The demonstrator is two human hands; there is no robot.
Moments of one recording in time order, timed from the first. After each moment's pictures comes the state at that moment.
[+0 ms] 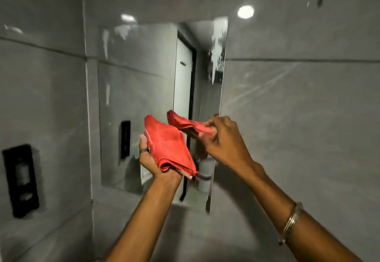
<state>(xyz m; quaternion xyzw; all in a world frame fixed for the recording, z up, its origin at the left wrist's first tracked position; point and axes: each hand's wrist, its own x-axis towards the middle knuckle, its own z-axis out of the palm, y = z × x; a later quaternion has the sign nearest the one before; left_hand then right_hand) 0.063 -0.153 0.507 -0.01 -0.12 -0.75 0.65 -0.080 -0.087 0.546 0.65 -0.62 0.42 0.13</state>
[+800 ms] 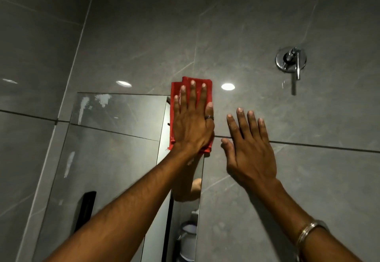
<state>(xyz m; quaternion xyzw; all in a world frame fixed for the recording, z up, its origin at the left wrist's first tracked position) -0.065 -0.241 0.763 0.32 -0.67 0.22 0.63 -0.208 -0.149 0.703 0.51 -0.58 0.31 0.56</state>
